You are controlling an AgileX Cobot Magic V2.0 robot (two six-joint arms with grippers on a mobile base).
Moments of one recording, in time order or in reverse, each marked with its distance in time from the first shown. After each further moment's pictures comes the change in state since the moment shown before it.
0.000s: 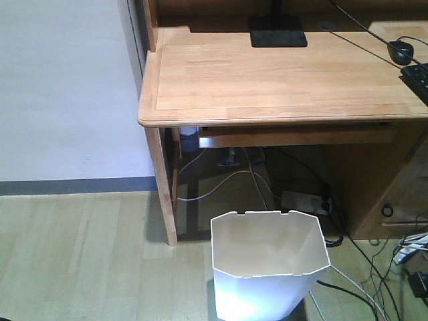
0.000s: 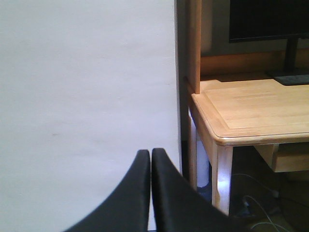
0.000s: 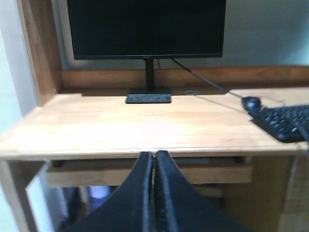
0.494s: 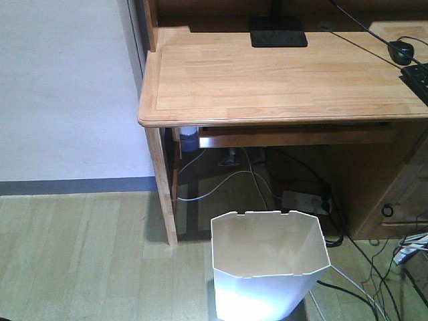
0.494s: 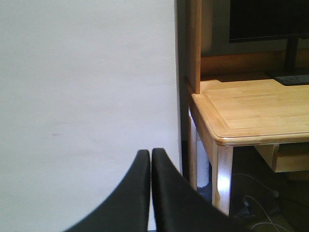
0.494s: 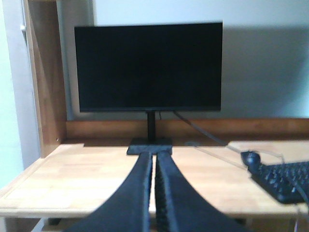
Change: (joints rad) left arm 0.000 0.000 0.000 0.000 0.000 0.000; right arm 0.000 0.070 -0.118 0.027 -0.126 -0.084
